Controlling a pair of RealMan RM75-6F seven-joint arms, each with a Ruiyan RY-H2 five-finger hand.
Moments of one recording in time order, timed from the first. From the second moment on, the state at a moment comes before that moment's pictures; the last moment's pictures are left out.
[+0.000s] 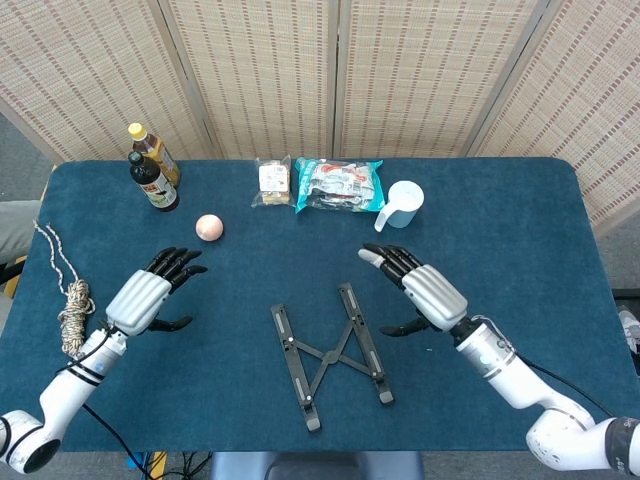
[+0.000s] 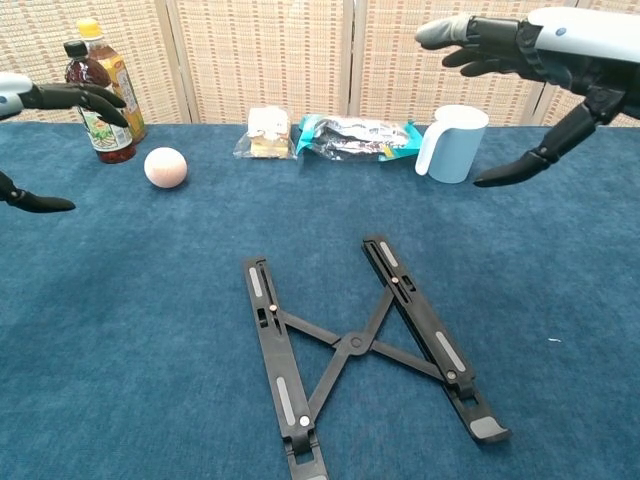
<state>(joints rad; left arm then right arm) -0.60 -1.23 -0.02 -1.47 1.56 1.17 -0.18 0.66 -1.18 0.06 -1.71 -1.56 1.13 0.34</state>
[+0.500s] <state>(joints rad) -0.75 -1.39 0.00 -1.32 1.64 0.97 -0.12 0.64 -1.16 -0.04 -1.66 -1.79 1.13 0.00</state>
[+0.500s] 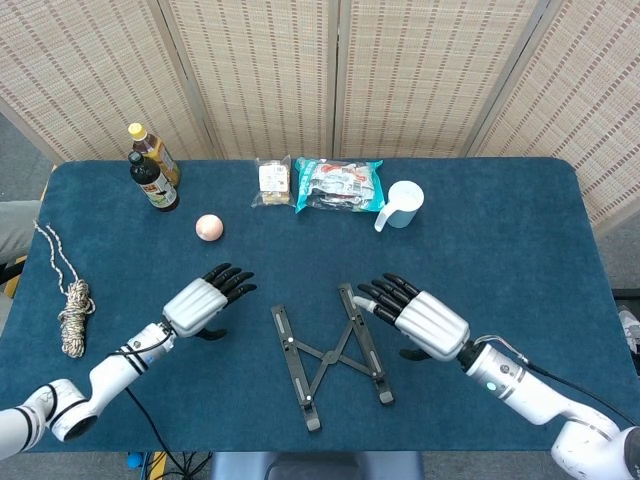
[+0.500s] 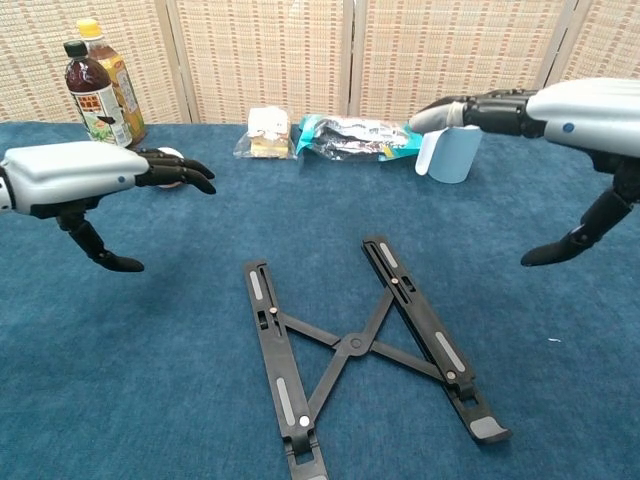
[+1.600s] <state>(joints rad) -0.81 -1.65 0.04 -1.07 1.66 0.97 -0.30 0.58 -1.54 -0.13 -1.16 -2.01 1.27 -0.24</state>
